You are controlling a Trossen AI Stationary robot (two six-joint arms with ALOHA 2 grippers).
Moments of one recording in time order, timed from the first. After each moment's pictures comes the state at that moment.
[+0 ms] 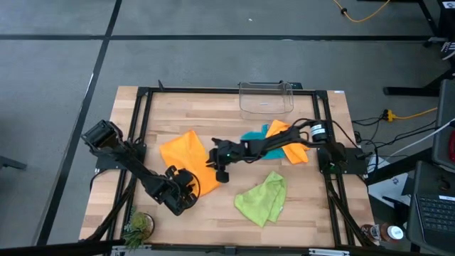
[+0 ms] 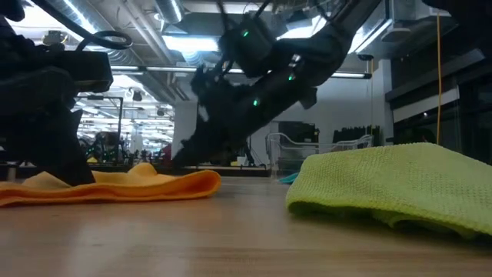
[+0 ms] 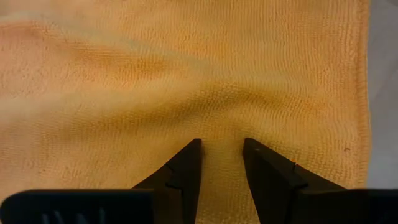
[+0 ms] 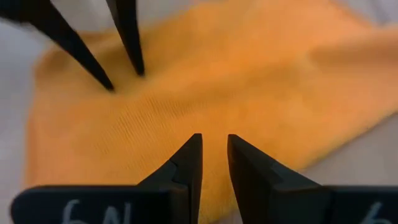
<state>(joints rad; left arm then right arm) -0.68 1.70 0.77 -0.42 -0.63 -1.35 0.04 2.18 1.29 0.27 -0.08 0.02</state>
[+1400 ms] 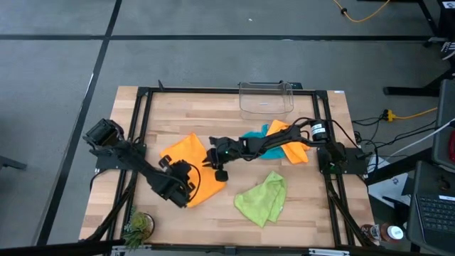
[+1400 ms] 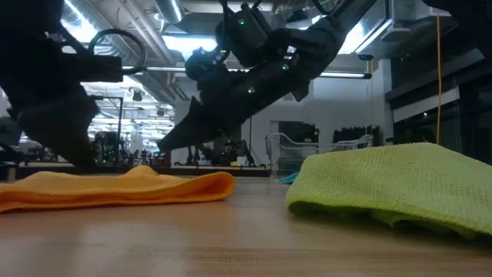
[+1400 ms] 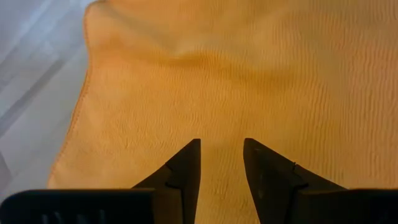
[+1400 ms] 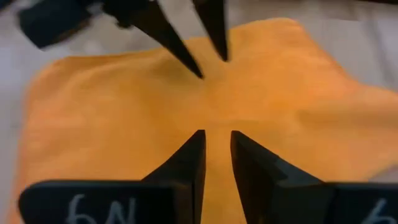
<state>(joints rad) -0.61 1.70 0.88 -0.86 -0.63 -1.38 0.03 2.17 1.33 0.28 -0.13 -0.11</state>
